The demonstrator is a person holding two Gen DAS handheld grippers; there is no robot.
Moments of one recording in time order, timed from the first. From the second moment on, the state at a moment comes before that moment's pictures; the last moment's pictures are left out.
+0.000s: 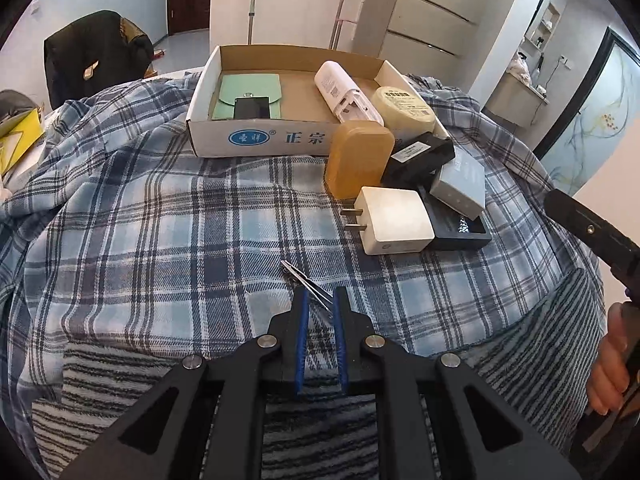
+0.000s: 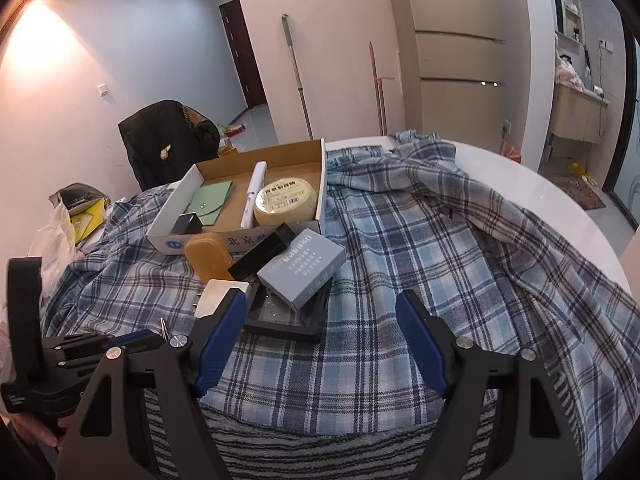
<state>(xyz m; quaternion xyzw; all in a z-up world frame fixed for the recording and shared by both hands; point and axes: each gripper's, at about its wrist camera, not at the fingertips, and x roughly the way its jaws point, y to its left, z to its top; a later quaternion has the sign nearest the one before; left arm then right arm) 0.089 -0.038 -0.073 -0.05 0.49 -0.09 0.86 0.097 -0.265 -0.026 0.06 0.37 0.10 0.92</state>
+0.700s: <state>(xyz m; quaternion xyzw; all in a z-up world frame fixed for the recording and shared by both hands) 0.084 -0.030 -0.068 -0.09 0.50 -0.08 0.86 0.097 -0.269 -0.032 0.06 0.37 0.10 0.92</state>
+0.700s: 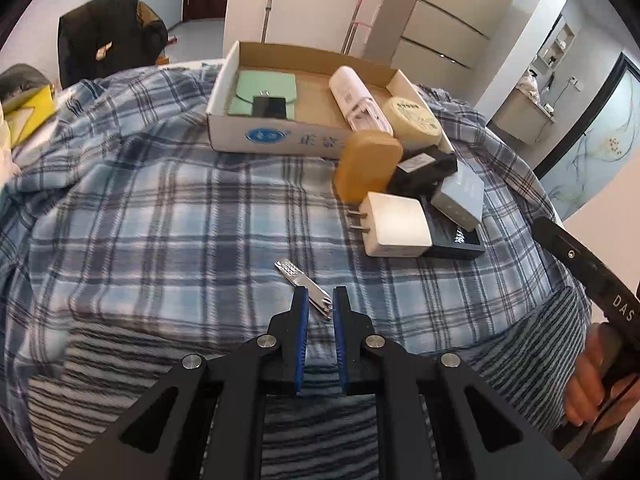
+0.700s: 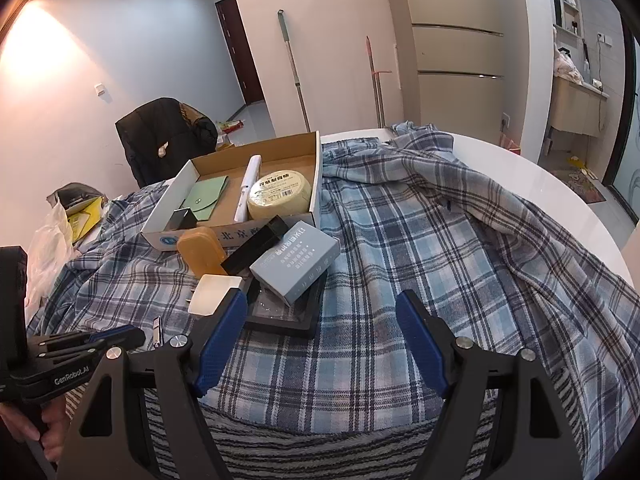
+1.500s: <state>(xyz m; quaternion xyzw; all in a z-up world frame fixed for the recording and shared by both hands) 0.103 -0.044 -0.083 -0.12 0.53 -0.07 0.84 0.099 -0.273 -0.037 0.06 0.38 0.09 0.92</state>
